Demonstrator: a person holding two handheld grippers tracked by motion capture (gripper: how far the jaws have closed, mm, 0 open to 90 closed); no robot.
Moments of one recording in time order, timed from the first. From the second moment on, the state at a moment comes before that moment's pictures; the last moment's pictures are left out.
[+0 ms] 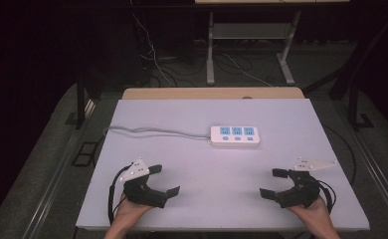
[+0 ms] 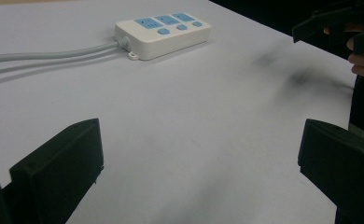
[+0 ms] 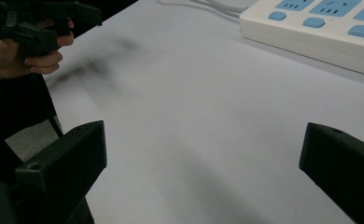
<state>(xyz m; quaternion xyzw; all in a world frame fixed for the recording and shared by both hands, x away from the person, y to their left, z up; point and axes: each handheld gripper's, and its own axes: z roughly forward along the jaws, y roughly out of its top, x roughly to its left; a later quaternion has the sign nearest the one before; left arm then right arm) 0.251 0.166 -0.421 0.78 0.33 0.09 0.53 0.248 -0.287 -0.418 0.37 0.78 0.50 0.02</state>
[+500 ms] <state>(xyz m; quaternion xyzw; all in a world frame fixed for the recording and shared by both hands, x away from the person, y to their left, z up) 0.251 0.166 -0.423 0.78 0.32 0.08 0.53 0.252 -0.284 -0.417 0.38 0.79 0.48 0.02</state>
